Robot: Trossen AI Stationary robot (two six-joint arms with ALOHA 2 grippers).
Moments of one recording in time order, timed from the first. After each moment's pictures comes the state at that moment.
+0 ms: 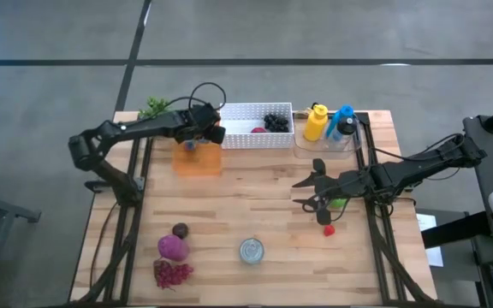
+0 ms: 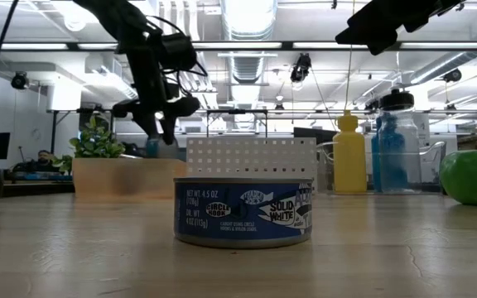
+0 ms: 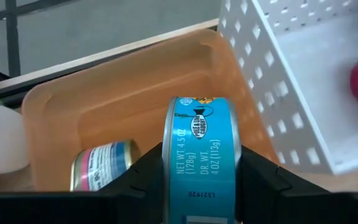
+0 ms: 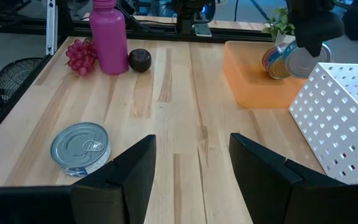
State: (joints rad) left arm 0.53 1.57 1.10 -0.66 -0.43 -0.64; right arm 0.29 0.96 0.66 -0.13 0.29 0.11
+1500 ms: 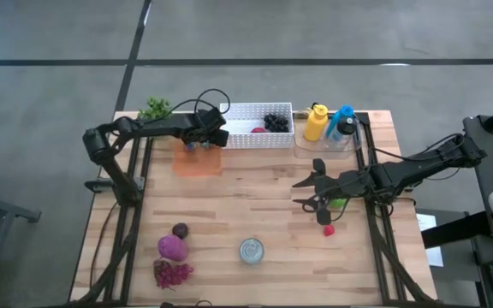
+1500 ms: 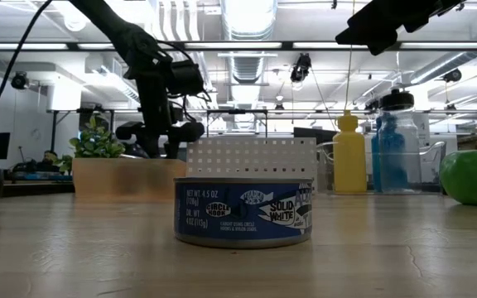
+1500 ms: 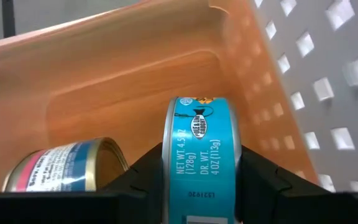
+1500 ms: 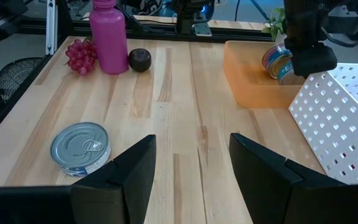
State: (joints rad) left arm 0.56 1.71 1.07 -0.56 -0.39 -0.68; right arm 0.29 0.96 0.66 -0.13 0.29 0.11
